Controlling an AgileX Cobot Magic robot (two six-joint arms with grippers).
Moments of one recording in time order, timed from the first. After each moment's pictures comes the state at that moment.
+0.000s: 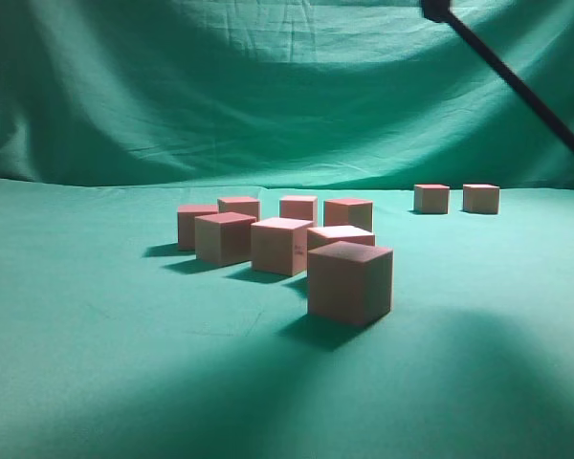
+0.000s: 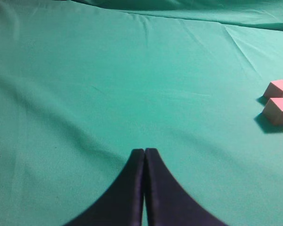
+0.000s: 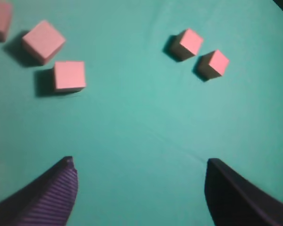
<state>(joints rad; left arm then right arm) -0.01 -0.01 0.02 -0.09 0.35 -0.02 0.78 1.60 -1.34 -0.58 1.09 0.41</state>
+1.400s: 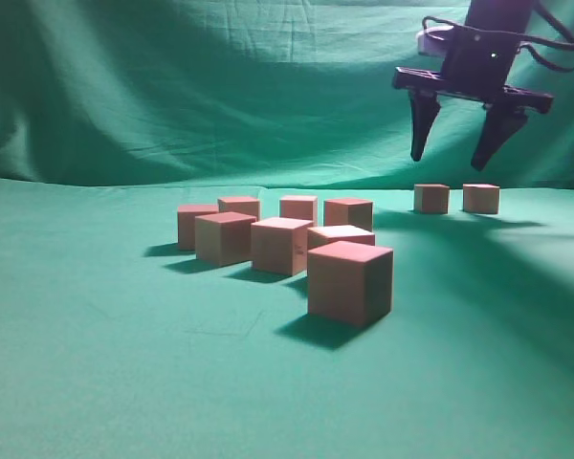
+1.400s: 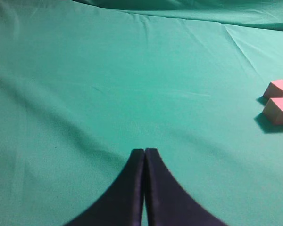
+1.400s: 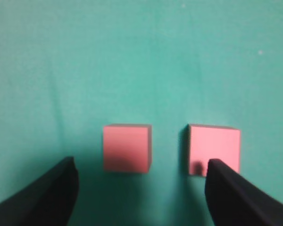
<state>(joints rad) -0.01 -0.01 0.02 -0.09 0.35 -0.02 0.23 2.33 -2.14 0.14 1.10 0.07</state>
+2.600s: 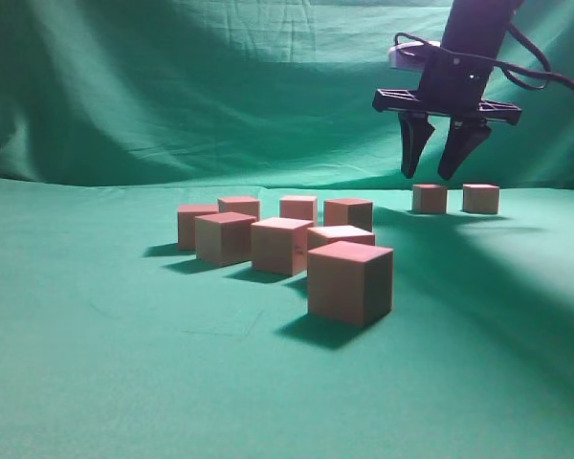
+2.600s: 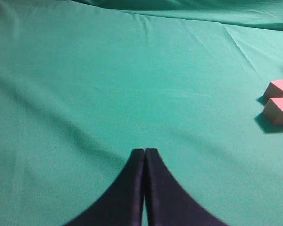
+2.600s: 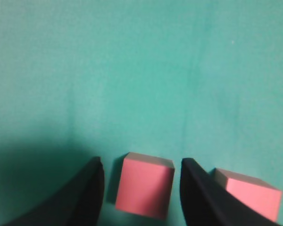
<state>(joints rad) -0.01 -0.01 0.02 -0.09 0.35 -0.02 0.26 2.41 -2.21 0.12 1.05 -0.07</state>
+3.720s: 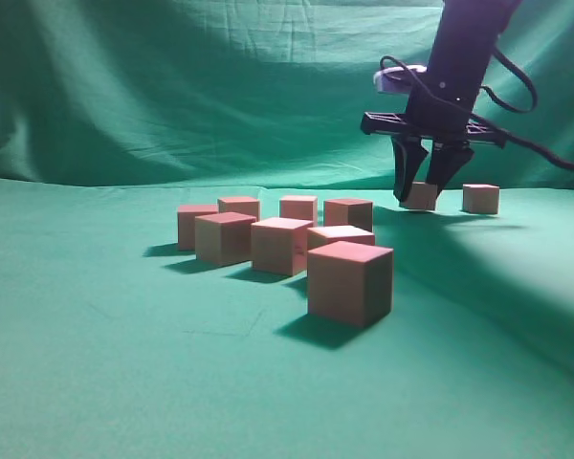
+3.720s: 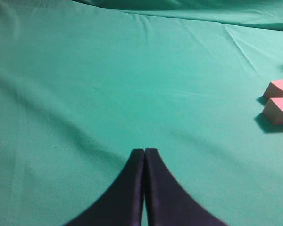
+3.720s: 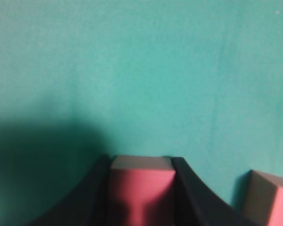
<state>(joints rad) -0.01 -0.01 0.02 -0.09 0.35 -0.02 0.29 2.46 -2.21 0.12 1.06 -0.07</state>
